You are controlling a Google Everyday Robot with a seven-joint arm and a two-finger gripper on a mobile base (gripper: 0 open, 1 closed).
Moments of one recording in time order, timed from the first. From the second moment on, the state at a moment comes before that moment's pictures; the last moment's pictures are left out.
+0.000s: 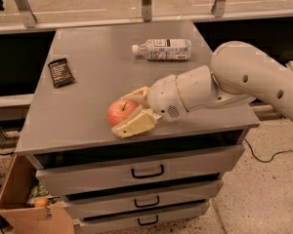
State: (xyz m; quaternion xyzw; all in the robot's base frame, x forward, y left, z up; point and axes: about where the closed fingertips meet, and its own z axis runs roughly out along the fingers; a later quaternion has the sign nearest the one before) arm 0.480 0.047 0.860 -0.58 0.63 0.35 0.38
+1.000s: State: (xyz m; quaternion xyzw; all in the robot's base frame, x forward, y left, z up) arm 0.545 -0.069 0.931 -0.54 0.62 0.32 0.48
